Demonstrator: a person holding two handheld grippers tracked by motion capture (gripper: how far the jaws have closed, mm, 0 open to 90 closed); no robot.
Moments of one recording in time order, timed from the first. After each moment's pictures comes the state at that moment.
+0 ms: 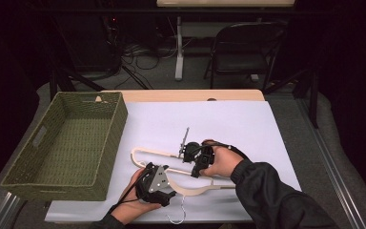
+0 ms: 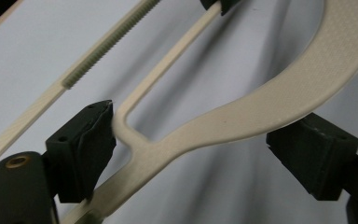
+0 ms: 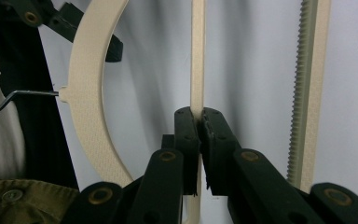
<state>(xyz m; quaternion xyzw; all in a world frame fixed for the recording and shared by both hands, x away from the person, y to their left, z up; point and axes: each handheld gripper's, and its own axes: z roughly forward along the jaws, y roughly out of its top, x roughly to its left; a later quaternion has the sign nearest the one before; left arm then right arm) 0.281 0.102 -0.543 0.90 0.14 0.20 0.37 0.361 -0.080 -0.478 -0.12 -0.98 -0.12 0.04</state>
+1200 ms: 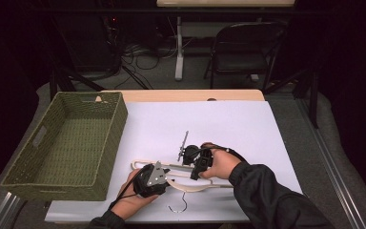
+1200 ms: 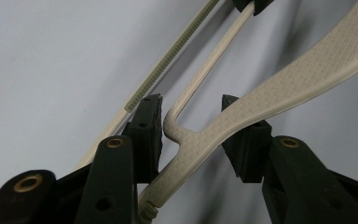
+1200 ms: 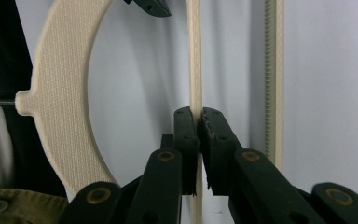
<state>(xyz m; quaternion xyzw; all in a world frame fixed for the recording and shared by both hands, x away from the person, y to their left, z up) 0.296 0.112 -0.545 0.91 0.16 0.18 0.35 0.362 -0.079 -0.496 -0.13 -0.98 -0.12 0.05</state>
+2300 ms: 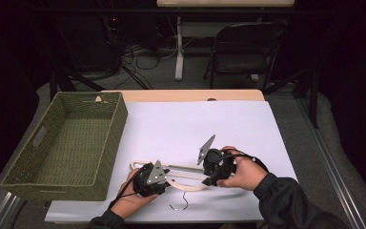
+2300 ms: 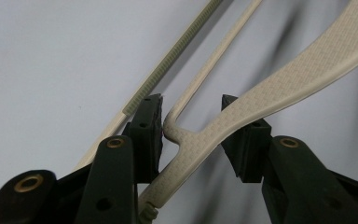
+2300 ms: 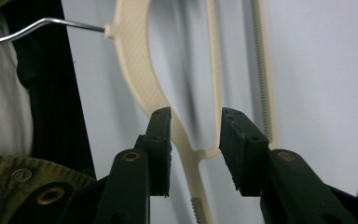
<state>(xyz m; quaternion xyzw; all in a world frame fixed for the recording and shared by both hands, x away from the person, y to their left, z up) 0.298 0.113 -0.543 0.91 0.16 0.17 0.35 0.320 -0.130 -0.464 -0.14 -0.97 -0.19 0.00</state>
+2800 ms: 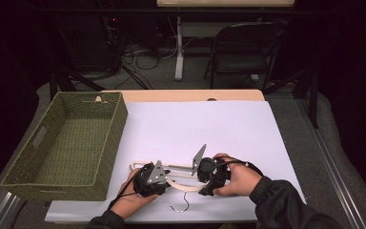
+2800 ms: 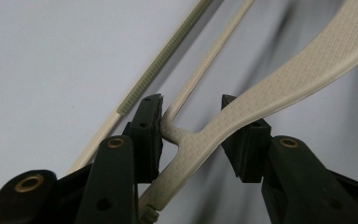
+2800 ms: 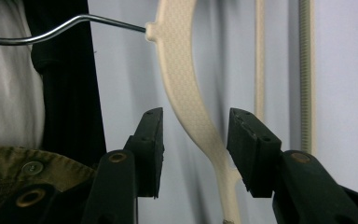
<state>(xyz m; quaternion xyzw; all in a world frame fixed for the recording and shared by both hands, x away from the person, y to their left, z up) 0.299 0.112 -0.543 0.91 0.16 0.16 0.34 0.307 -0.114 -0.477 -0.10 -0.98 -0.17 0.01</state>
